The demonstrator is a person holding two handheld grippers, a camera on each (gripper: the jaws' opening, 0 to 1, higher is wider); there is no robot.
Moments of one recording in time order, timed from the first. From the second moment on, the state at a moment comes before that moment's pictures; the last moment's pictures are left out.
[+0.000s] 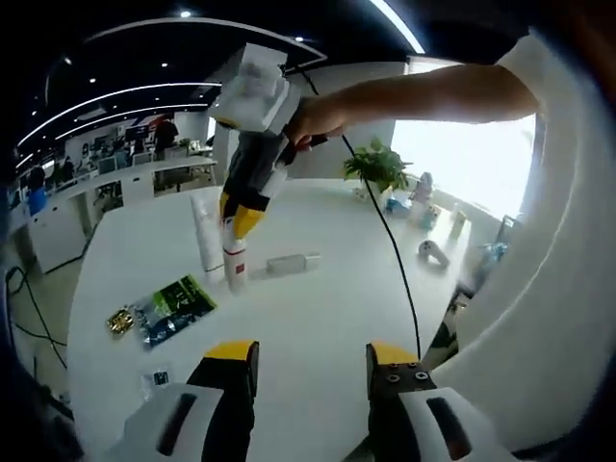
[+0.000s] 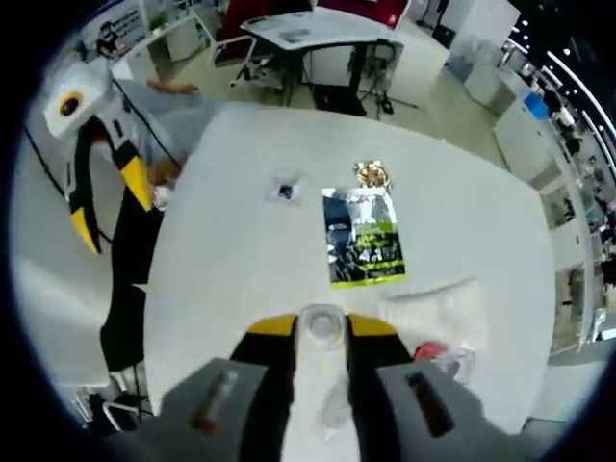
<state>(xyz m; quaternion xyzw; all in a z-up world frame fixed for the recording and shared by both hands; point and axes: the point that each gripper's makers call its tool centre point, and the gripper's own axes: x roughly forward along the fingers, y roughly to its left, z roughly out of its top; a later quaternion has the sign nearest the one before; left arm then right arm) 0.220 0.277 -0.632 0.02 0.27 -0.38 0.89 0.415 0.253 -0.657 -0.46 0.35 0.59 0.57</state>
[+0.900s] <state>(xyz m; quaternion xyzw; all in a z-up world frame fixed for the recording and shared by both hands) 0.233 0.334 -0.636 0.01 0.27 -0.33 0.90 0.460 0.261 -0.698 -0.43 0.39 0.56 0.59</state>
